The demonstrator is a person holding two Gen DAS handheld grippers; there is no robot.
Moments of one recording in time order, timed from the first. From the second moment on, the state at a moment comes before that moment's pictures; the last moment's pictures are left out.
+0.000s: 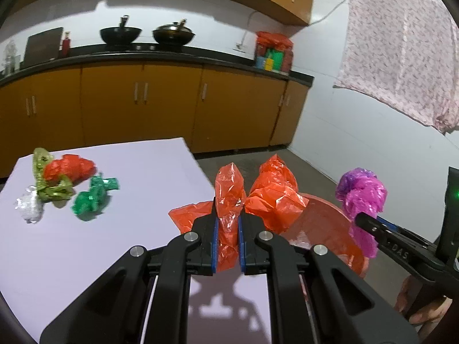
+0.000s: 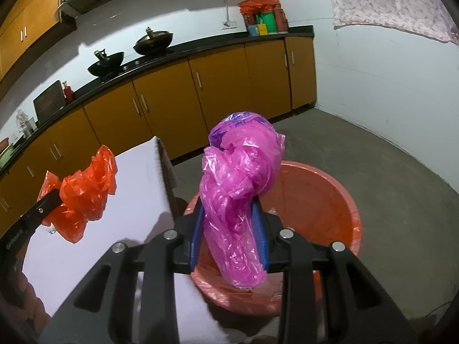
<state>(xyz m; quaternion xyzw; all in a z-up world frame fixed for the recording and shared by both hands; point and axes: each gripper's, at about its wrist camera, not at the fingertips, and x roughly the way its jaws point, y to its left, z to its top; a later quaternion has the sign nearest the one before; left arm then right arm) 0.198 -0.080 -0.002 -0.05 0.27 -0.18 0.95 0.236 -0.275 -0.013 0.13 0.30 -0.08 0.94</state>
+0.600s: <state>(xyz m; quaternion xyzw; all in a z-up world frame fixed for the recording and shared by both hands) 0.209 -0.162 -0.026 -0.02 0.30 -0.24 0.92 0.232 -0.334 -0.026 0.15 0.30 -0.11 0.93</state>
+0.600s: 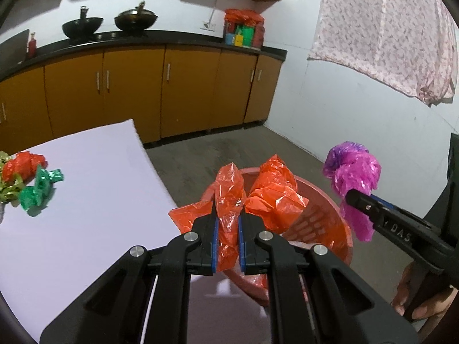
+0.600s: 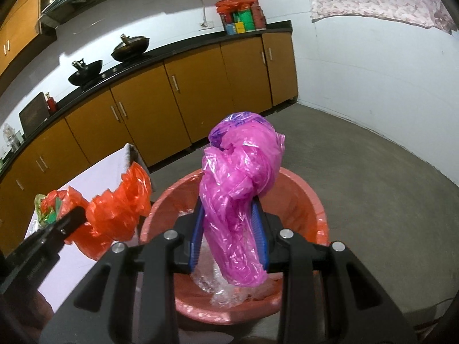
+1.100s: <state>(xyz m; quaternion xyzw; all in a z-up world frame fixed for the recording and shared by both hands) 0.226 -0.182 -0.048 -0.01 0.34 -0.26 0.91 0.240 -0.359 -0.039 0.17 0.30 -0.12 0.93</state>
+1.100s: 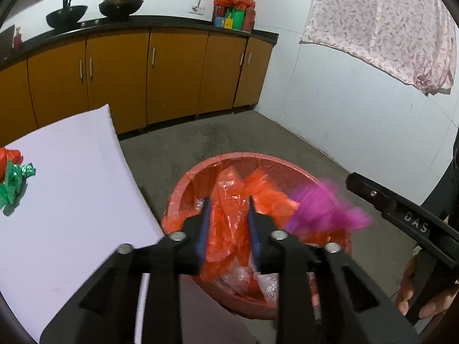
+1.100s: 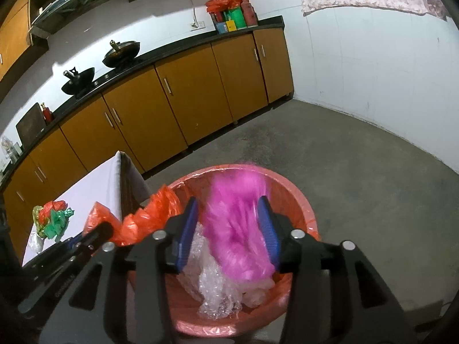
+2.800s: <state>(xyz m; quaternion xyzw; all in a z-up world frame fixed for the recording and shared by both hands) 0.306 0.198 -0.097 -0.05 0.40 0.13 0.91 0.363 -0.042 -0.052 0.08 0.37 0.13 0.92</state>
